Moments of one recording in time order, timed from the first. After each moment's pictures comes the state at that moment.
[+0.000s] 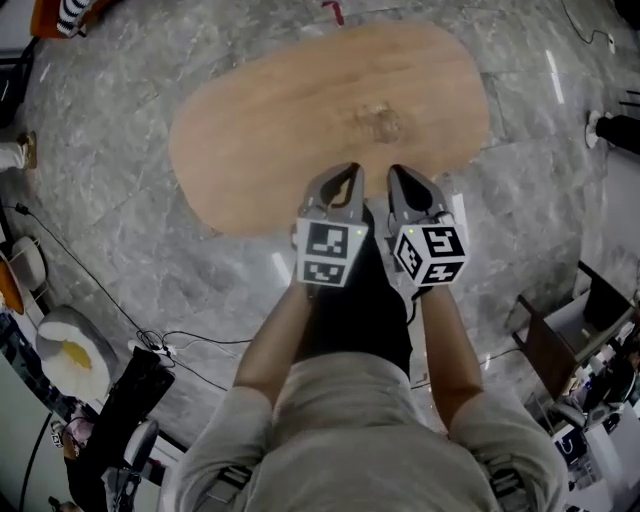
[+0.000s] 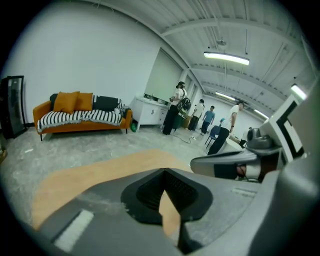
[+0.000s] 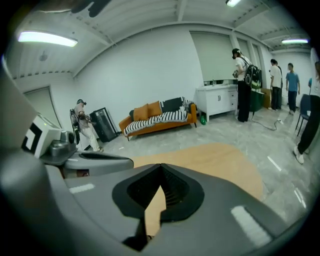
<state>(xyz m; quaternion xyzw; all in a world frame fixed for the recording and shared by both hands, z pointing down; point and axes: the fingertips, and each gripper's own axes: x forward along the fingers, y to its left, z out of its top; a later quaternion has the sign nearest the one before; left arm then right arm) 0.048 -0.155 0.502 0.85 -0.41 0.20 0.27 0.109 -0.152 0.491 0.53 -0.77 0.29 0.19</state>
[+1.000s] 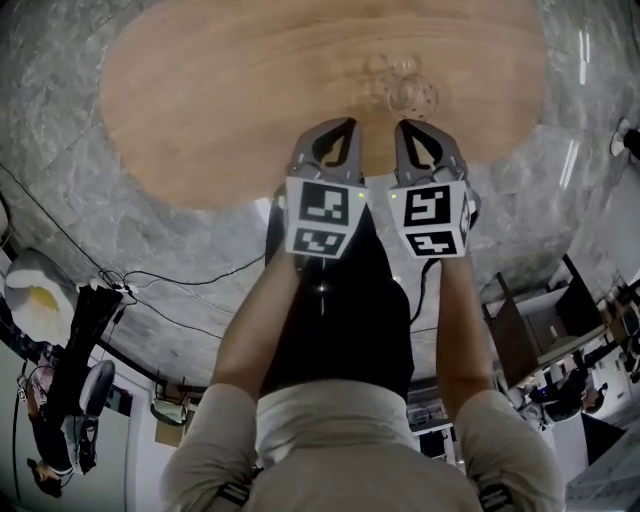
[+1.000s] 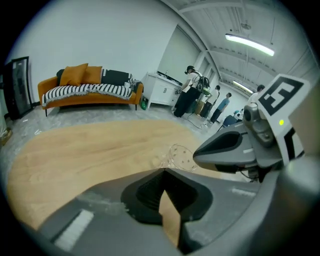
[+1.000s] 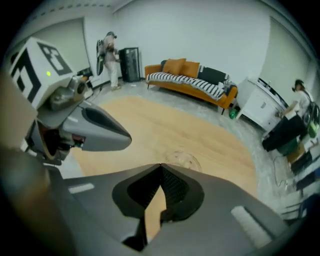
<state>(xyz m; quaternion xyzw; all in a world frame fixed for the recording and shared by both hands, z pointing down) 0.075 -0.182 0.687 0.80 -0.42 0.26 0.35 0.138 -0.189 0.679 0.36 -0.78 0.19 0.48</state>
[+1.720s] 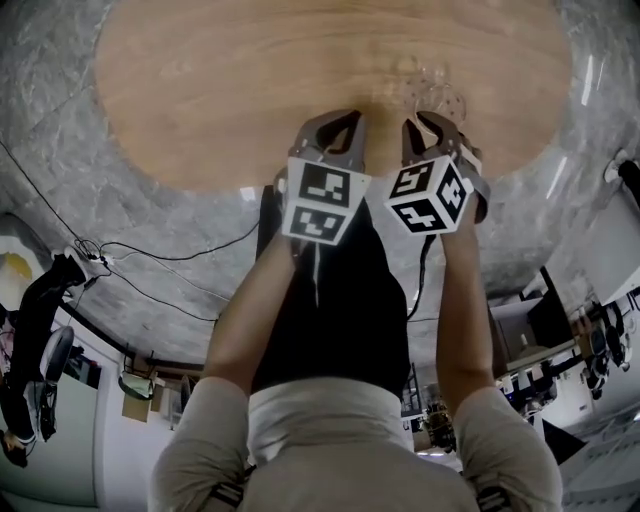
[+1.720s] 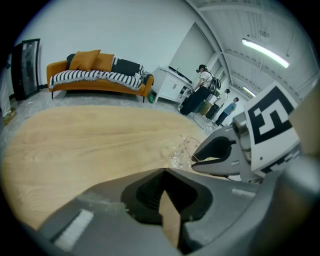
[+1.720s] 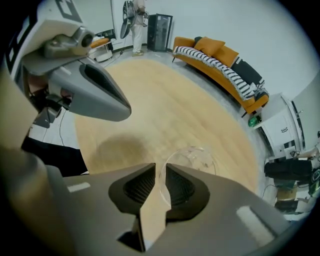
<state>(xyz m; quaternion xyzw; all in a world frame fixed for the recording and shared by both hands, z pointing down) 0.041 -0.183 0.732 0.76 -0.43 0.25 0.42 0.123 -0.190 0.750 0.22 -0.73 0.11 0.64</state>
